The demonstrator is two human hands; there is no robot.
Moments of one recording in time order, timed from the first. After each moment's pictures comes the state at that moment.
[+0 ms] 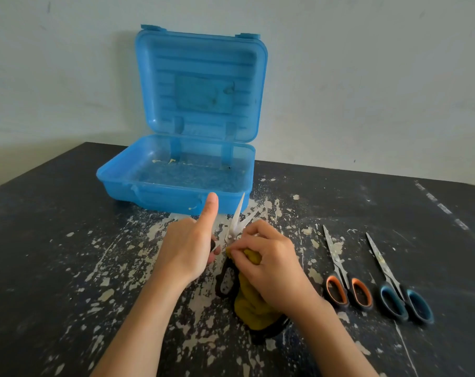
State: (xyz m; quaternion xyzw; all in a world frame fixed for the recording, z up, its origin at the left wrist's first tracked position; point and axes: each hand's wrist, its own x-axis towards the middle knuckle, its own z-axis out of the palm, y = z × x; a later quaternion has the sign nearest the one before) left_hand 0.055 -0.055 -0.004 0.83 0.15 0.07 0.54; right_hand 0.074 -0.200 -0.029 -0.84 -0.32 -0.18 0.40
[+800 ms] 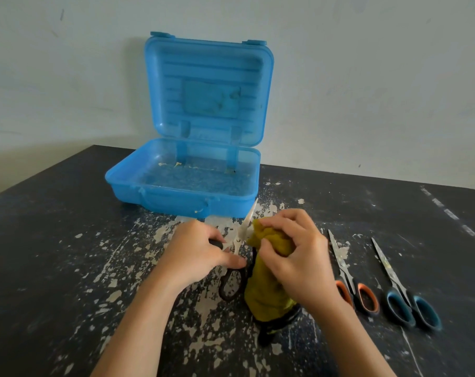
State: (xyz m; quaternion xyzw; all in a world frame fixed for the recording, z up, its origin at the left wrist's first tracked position) left_hand 0.053 -0.050 0.009 0.91 0.07 0.03 0.41; right_hand 0.075 -0.214 -0.015 -0.82 -0.23 -0.25 0.47
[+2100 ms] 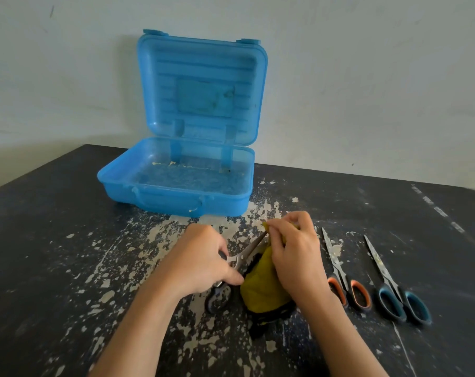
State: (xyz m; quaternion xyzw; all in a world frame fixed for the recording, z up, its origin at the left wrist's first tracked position) left_hand 0.050 -0.060 0.011 0.95 0.01 -0.02 0.30; right_hand 0.098 -0.215 -0.039 -0.86 -0.17 -0.34 0.34
